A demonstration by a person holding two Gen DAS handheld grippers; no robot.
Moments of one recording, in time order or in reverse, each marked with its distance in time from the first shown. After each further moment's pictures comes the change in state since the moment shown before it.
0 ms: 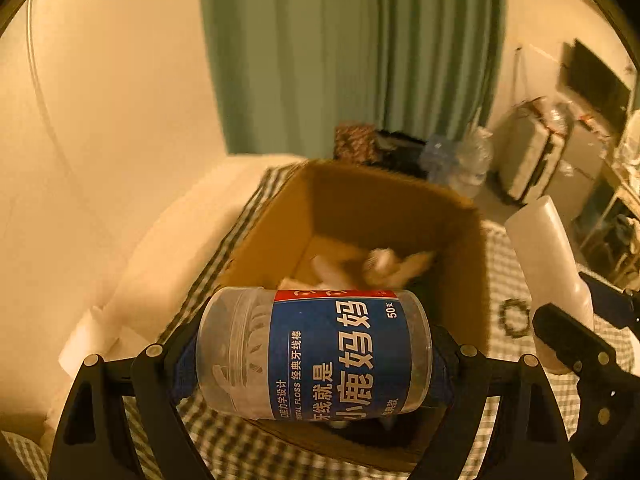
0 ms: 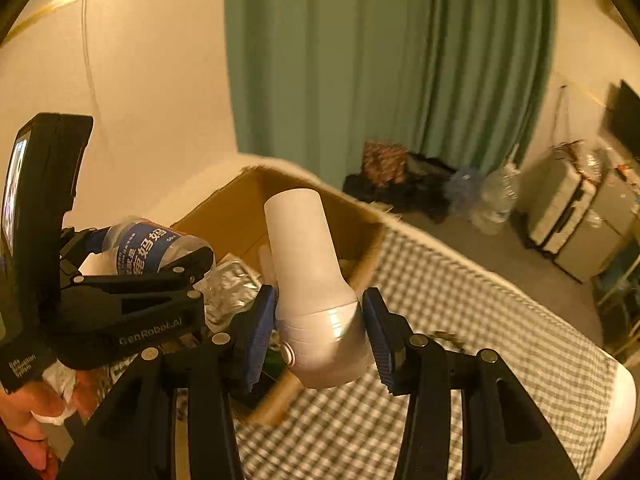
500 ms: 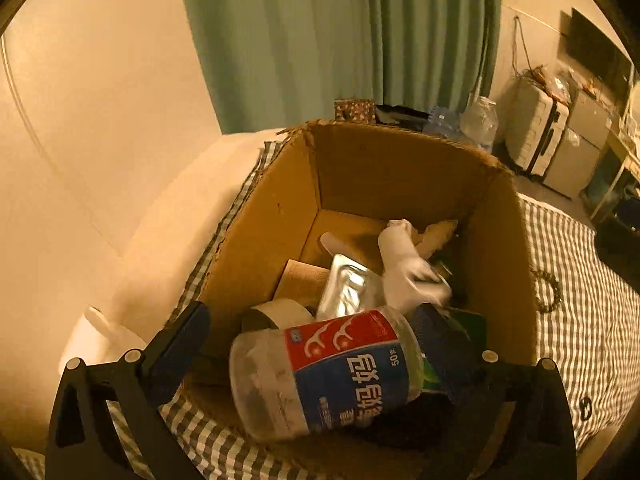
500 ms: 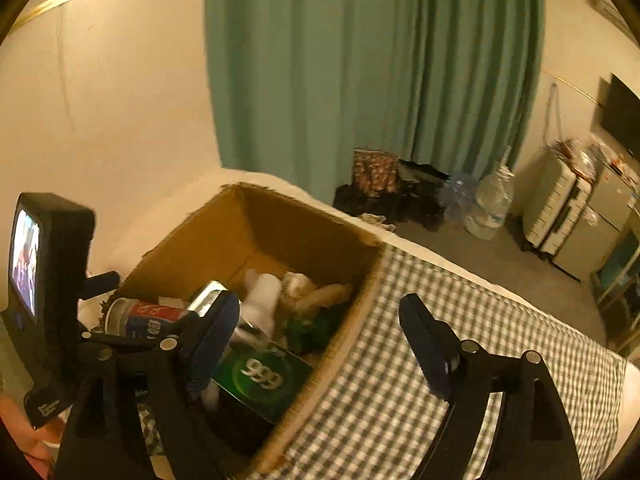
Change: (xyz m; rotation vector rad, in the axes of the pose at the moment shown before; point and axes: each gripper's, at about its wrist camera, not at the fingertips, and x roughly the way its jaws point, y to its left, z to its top) left arm 0.029 -0.008 -0.018 0.079 0.050 0.025; right arm 0.030 -0.021 0.017 0.062 -0.055 -0.053
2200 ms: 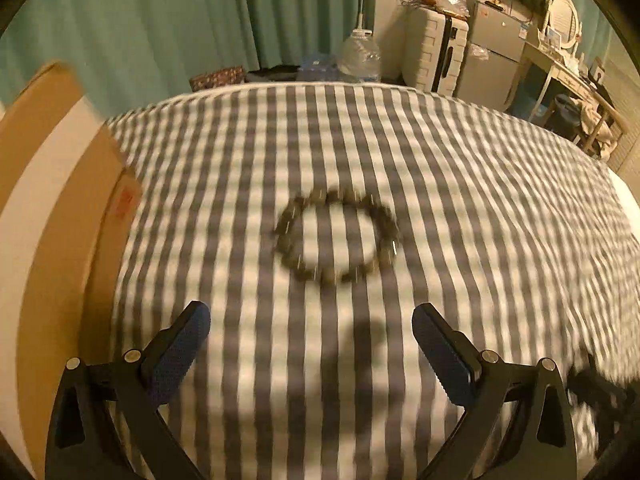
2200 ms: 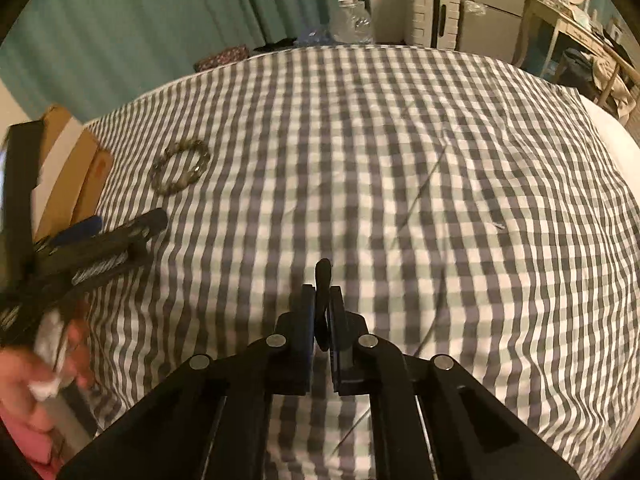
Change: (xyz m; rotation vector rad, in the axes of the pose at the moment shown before) left arm 0.109 -0.301 -0.050 0.240 0.095 -0.224; right arm -0.003 -0.273 -0.247 0.511 0.353 -0.147
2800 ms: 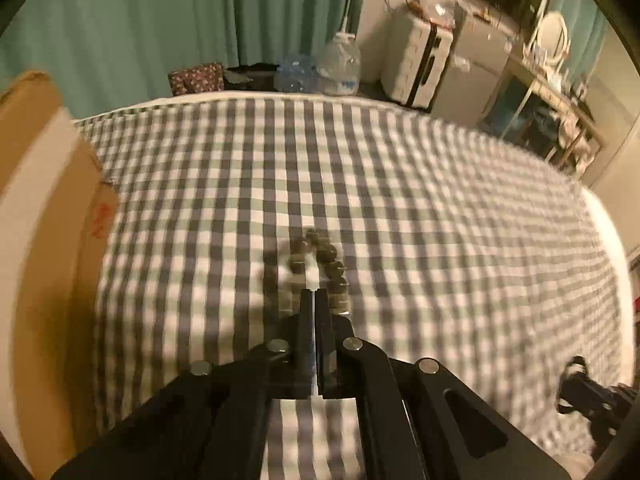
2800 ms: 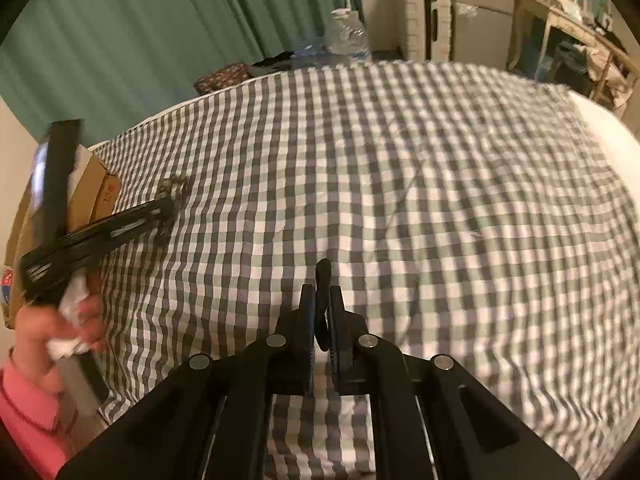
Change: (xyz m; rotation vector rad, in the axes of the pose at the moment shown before) left arm -0.034 0.009 0.007 -0.048 0.004 -0.147; right arm -0.032 -0.013 0.003 0.033 -0.049 0.019
